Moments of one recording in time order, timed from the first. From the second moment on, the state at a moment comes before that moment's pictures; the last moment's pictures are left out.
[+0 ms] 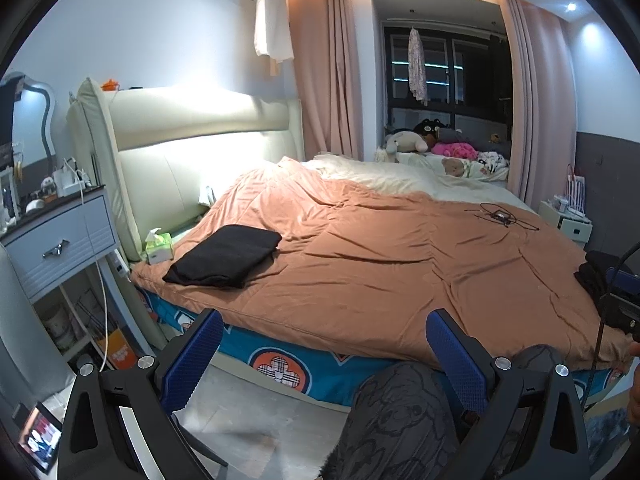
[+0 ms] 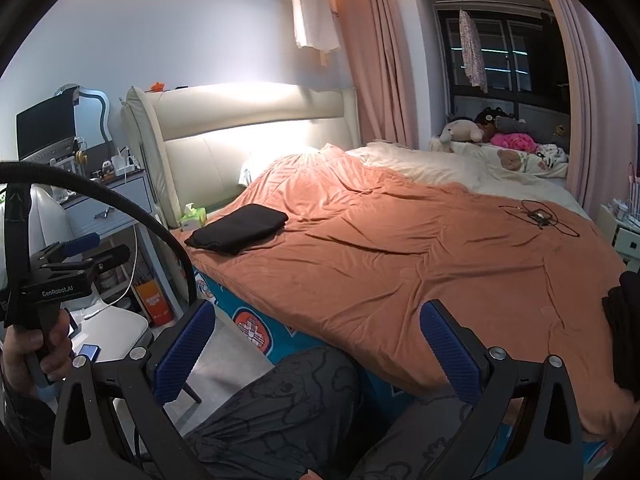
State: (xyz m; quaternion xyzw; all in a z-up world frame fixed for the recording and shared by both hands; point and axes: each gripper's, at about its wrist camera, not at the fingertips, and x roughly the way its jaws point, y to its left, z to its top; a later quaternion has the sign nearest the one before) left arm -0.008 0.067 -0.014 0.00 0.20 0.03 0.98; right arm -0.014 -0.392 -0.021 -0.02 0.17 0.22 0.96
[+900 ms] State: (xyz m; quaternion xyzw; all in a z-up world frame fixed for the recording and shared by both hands) left arm -0.012 0.068 -0.014 -0.01 0.21 0.03 0.98; right arm -0.017 -0.386 -0.022 -0.01 0.17 0.22 0.96
